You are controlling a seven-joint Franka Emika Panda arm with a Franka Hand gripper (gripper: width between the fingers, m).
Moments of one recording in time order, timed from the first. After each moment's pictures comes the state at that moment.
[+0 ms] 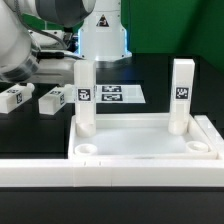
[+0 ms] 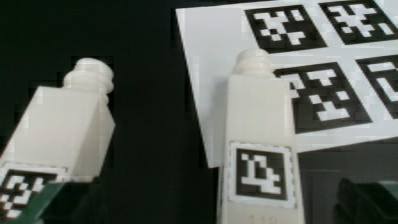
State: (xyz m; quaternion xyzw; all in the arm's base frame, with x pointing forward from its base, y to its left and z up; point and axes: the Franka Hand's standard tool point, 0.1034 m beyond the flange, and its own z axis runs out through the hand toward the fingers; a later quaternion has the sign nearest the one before) arm 0.398 -0.145 0.045 -0.89 0.09 0.43 0.07
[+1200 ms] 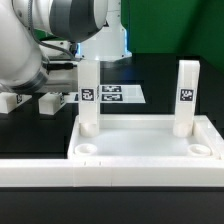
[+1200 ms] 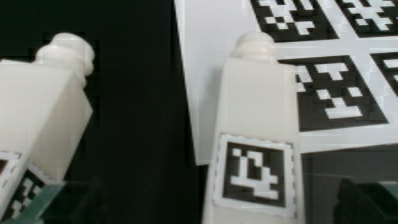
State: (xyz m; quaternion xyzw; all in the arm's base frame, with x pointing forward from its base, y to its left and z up) arm 0.394 -0.137 0.023 -0.90 0.07 0.44 0.07
